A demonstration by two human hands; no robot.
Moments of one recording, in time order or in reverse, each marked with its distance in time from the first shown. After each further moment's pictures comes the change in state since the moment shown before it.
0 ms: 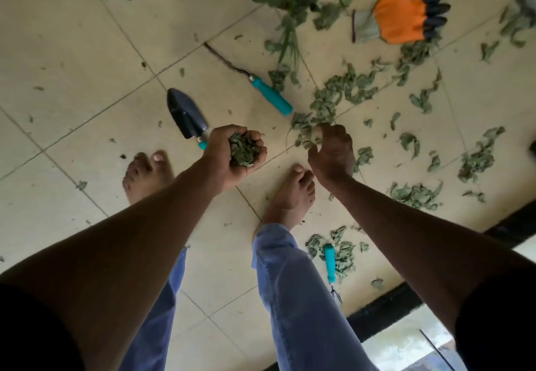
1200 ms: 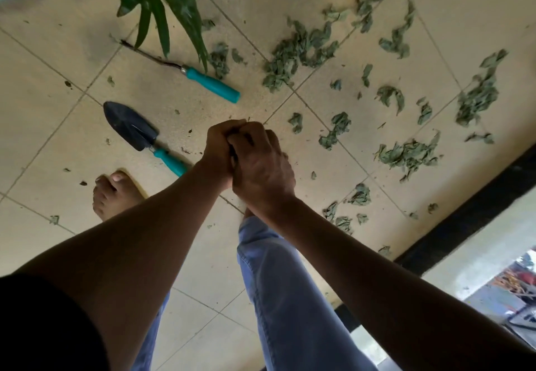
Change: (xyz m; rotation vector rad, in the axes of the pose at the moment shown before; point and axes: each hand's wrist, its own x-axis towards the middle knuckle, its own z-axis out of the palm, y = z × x) left_hand 0.047 -0.058 0.047 0.379 -0.051 -0.038; right_hand -0.066 -0.046 -0.009 0.253 -0.070 -0.182
